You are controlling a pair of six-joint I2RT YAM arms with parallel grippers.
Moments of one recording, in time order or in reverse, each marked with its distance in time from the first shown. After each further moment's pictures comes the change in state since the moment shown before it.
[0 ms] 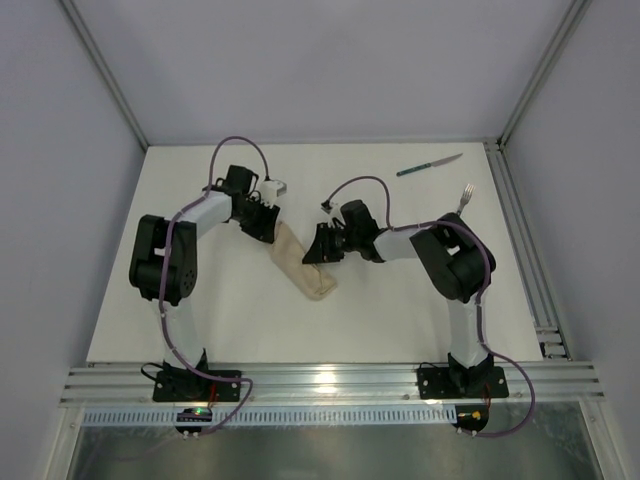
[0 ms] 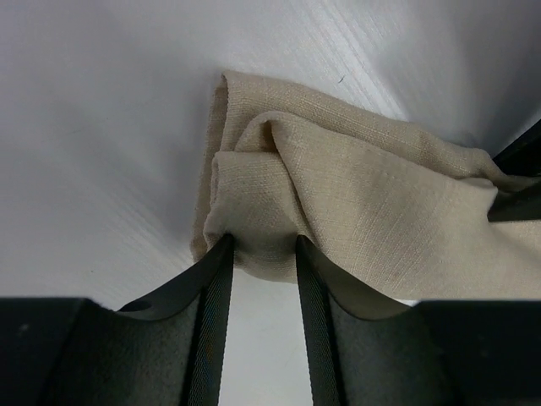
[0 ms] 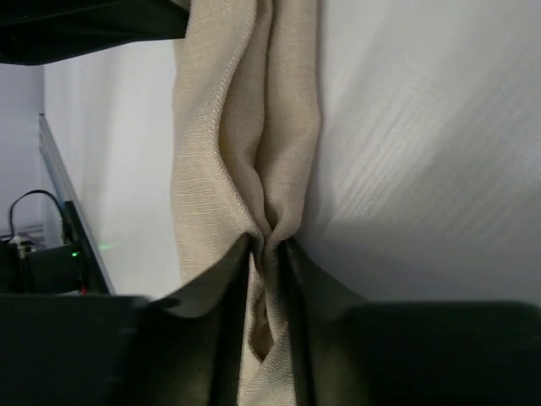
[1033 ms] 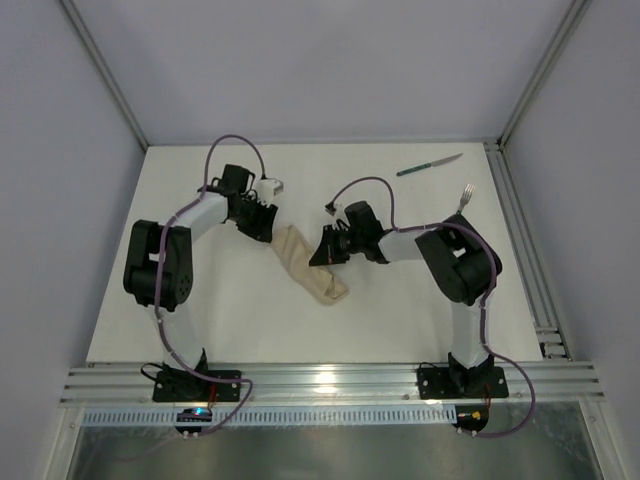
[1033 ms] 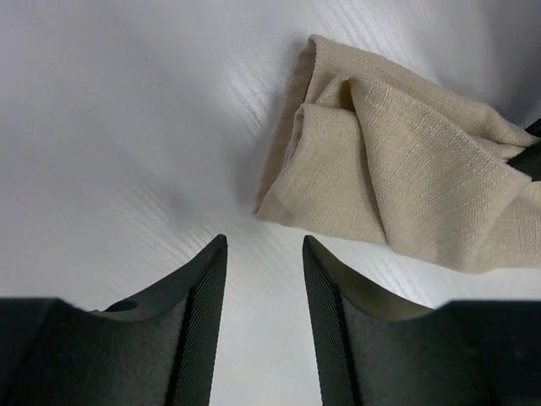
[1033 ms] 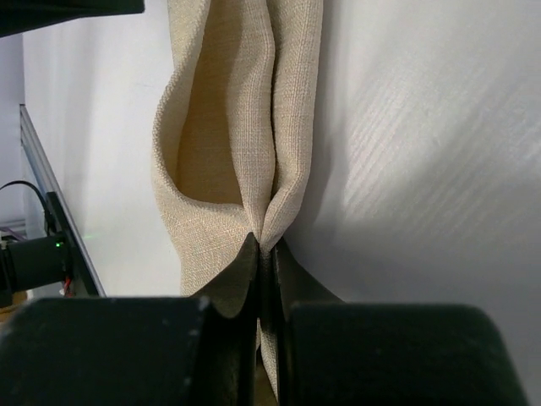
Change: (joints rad) left arm 0.011 -0.051 -0.024 0.000 -0.018 -0.004; right arm -0.020 -0.024 -0.025 -0.019 -0.017 -0.033
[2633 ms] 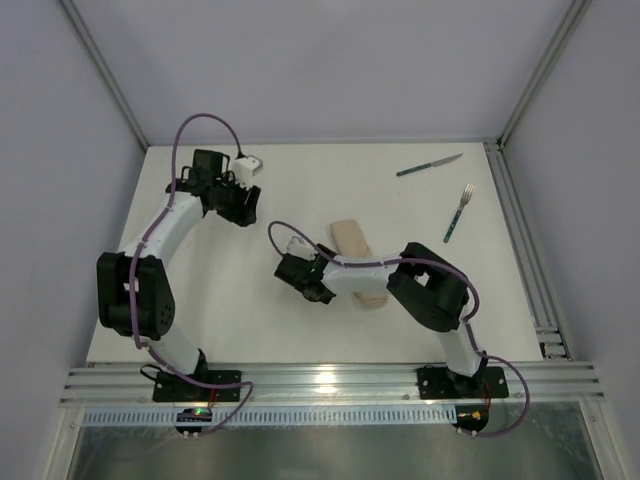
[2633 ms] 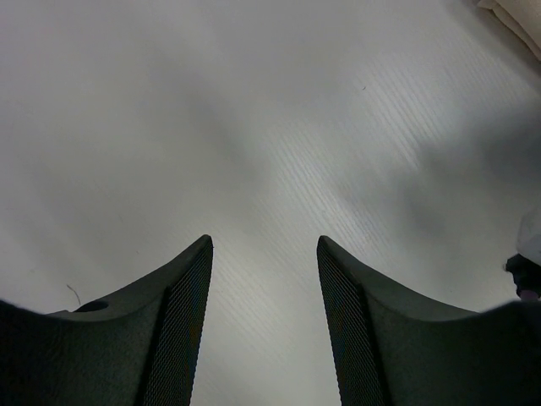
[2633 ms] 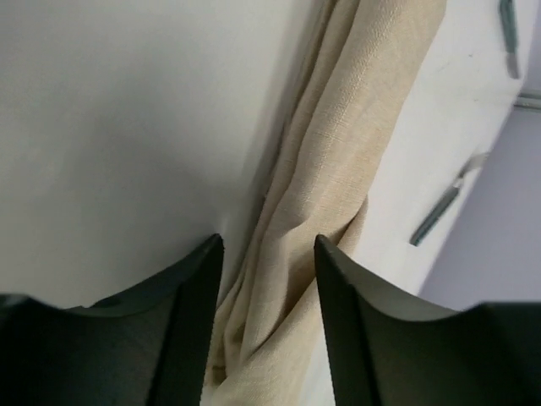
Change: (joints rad) left arm 0.072 -0.241 0.015 -0.063 -0.043 0.035; right arm 0.489 0.055 0.264 -0.849 1.494 -0.528
